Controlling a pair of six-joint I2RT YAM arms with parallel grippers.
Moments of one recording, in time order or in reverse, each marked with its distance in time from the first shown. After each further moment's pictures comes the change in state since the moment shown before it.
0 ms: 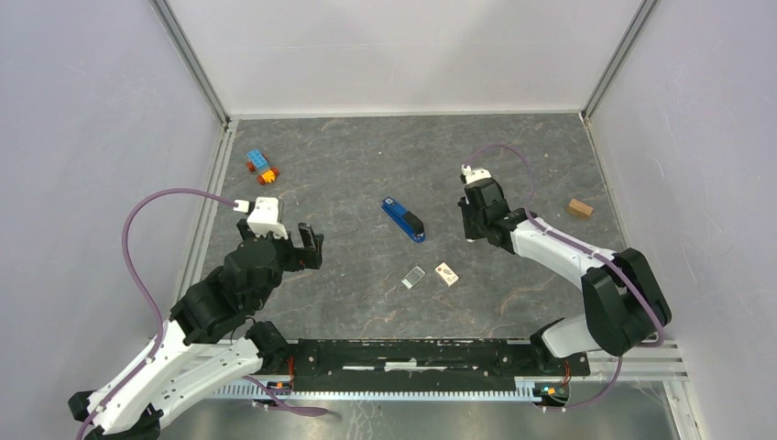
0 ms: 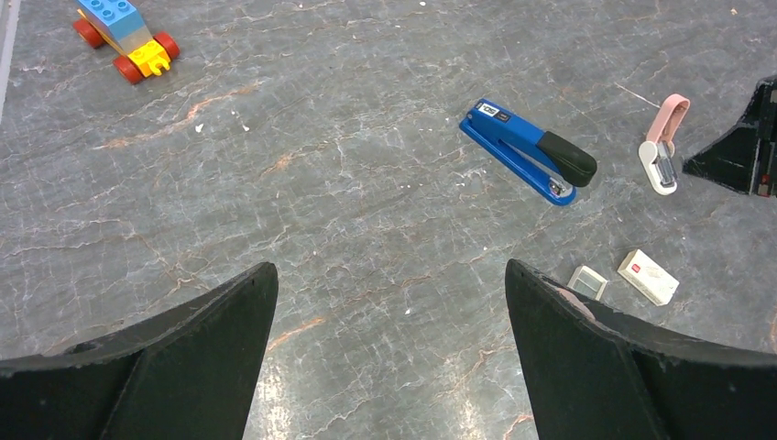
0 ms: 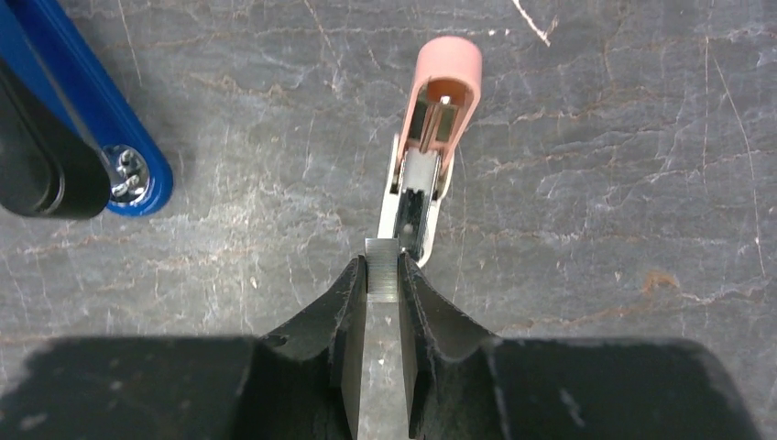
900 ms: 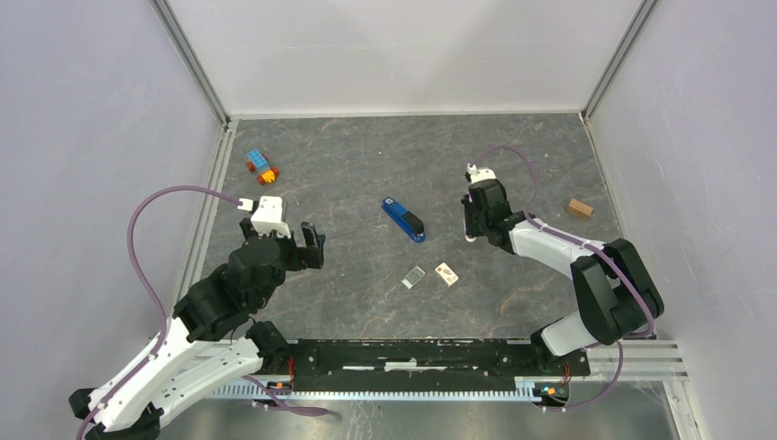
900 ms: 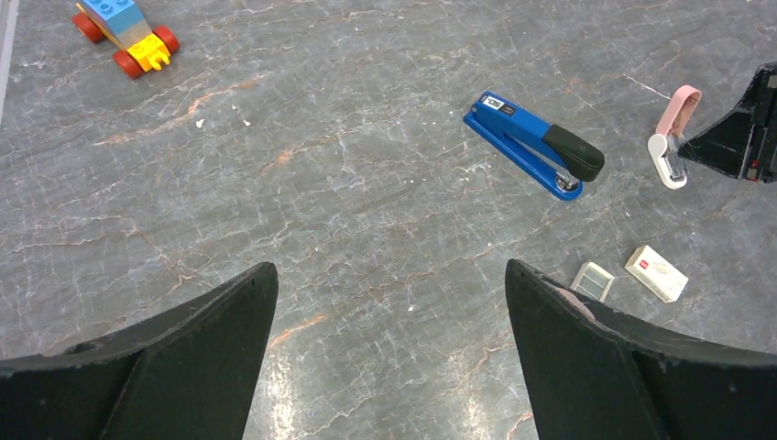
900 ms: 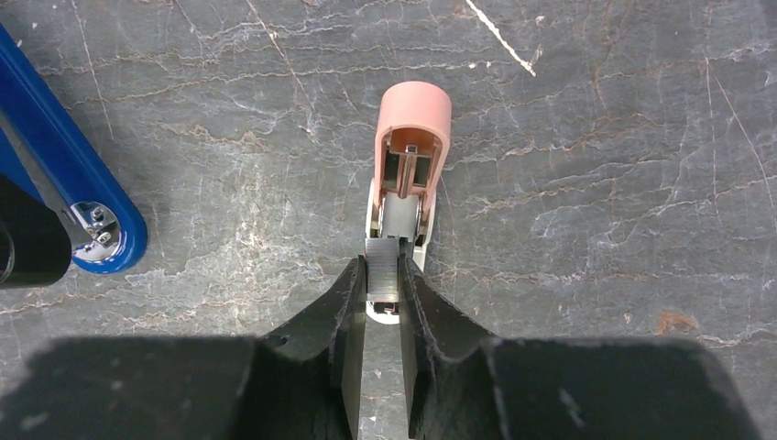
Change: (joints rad) left arm 0.000 0.023 -0.001 0.000 -0.001 0.000; right arm -0.058 0.067 -0.052 0.180 -0.012 0.008
